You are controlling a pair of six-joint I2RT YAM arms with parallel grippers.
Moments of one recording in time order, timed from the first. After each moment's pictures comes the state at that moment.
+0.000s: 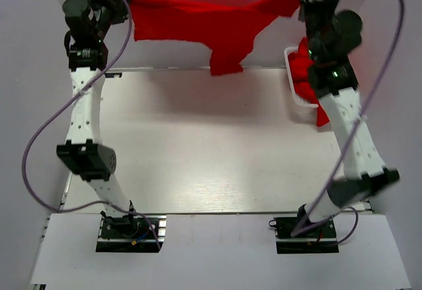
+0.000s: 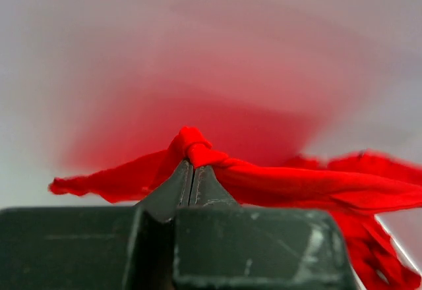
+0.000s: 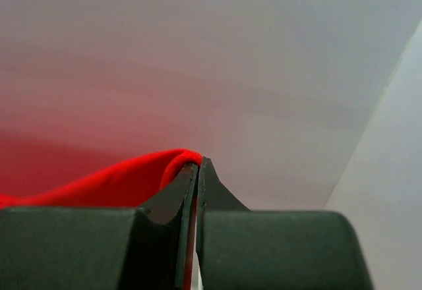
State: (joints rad) left arm 0.03 1.86 2.23 -0.15 0.27 -0.42; right arm 0.34 1.59 2.00 0.05 0.26 -0.35
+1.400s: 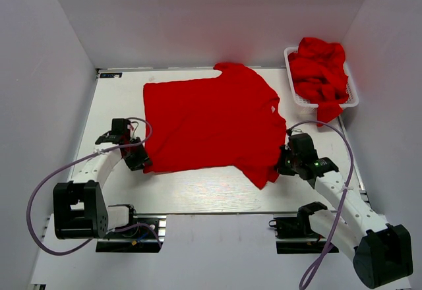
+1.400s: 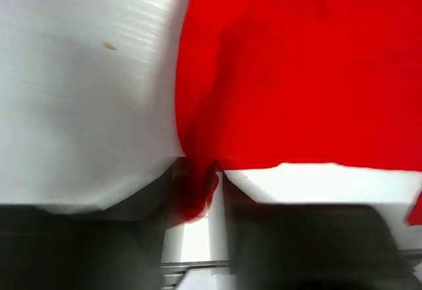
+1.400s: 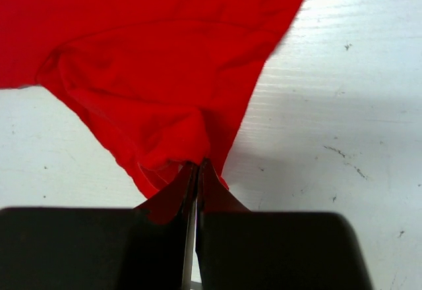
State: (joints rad) left arm 0.02 1.25 0.69 -0.66 0.17 -0.47; right arm 0.34 0.88 0.51 -0.55 -0.05 0.37
